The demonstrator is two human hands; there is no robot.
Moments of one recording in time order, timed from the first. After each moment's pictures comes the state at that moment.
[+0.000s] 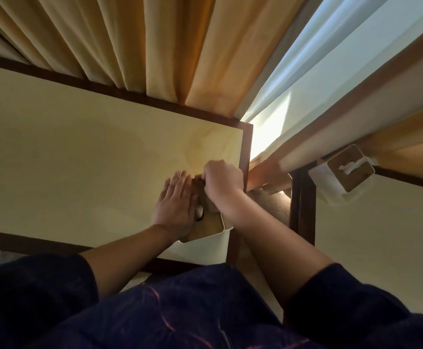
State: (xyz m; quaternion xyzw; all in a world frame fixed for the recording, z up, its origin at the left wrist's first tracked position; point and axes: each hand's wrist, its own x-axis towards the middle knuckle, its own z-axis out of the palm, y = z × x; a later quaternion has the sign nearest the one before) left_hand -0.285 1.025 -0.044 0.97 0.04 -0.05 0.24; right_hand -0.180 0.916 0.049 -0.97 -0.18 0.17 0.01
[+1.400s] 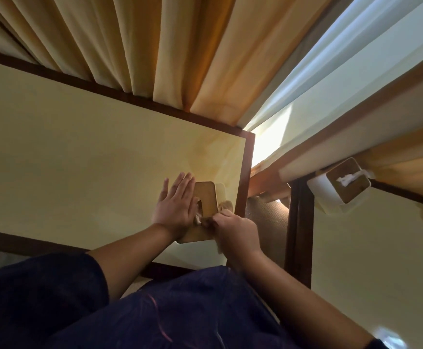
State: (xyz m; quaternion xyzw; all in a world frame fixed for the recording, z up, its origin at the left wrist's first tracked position) left_hand -0.277 1.040 -0.055 0.97 0.02 -0.04 0.23; right_hand -0.267 0.856 0.037 -0.95 -0.25 0.18 0.04
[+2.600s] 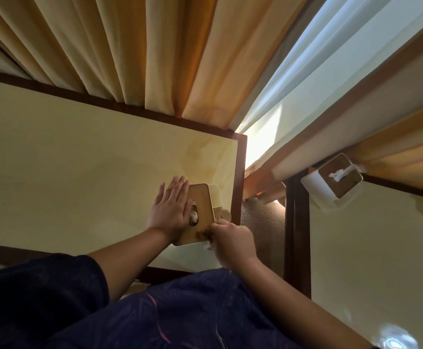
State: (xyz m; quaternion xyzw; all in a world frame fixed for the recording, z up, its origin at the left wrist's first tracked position) left_hand -0.276 1.040 -0.057 0.97 0.01 -0.02 0.22; right_hand -0.283 0.849 0.039 -0.95 -0.24 0.20 0.06
